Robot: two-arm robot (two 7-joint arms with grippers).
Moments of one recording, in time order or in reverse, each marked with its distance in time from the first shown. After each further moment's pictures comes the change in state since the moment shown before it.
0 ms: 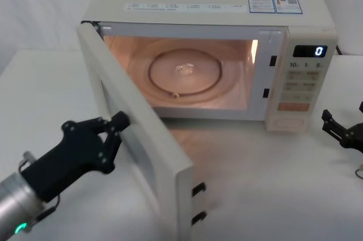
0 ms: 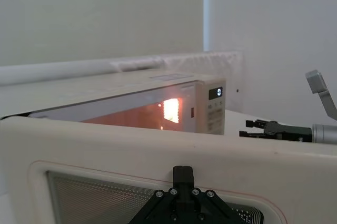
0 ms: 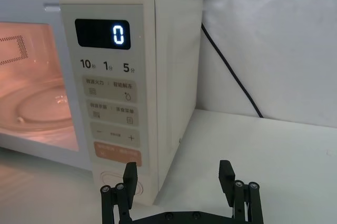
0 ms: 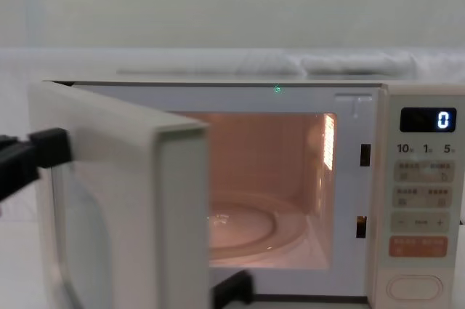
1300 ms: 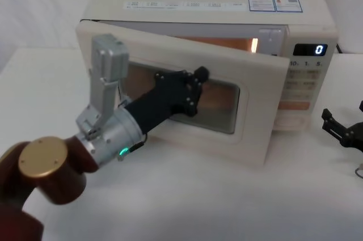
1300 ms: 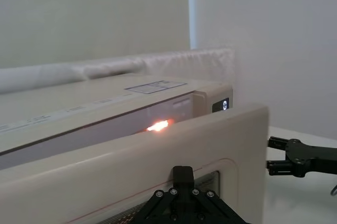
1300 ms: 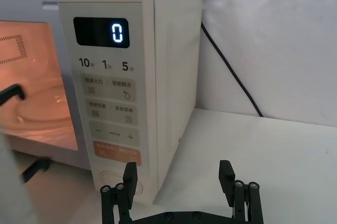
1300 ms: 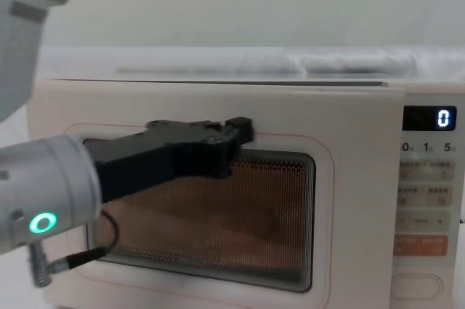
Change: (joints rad) left arm -0.573 -0.172 0.409 0.375 0.122 0.081 0.068; right arm 0.000 0.000 0.000 0.000 0.000 0.000 0.000
